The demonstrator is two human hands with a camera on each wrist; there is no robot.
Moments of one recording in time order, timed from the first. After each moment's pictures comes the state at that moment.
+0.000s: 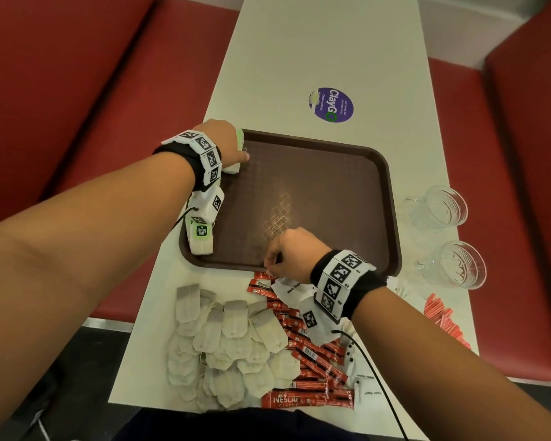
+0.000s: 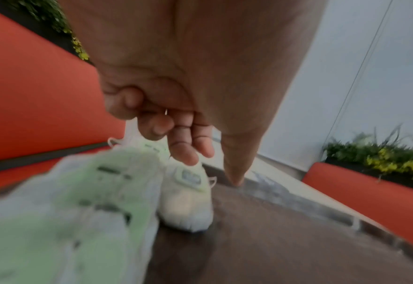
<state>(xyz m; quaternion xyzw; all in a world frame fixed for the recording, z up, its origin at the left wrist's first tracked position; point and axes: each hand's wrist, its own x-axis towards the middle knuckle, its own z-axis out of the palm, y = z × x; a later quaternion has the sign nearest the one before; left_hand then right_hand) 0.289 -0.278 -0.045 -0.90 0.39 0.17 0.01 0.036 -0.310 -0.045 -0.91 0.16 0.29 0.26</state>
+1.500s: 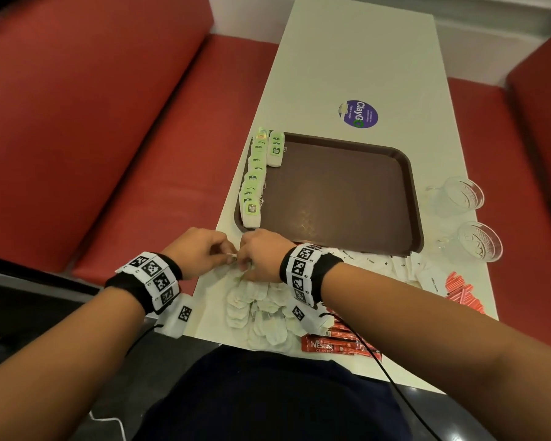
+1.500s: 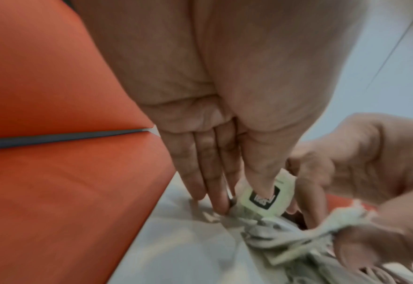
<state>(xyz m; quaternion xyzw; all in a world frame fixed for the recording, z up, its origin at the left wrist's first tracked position) 0.166 -0.015 -0.070 -0.82 0.42 0.31 -0.23 0.054 -0.181 -0.050 -0.96 -0.05 0.22 0.18</state>
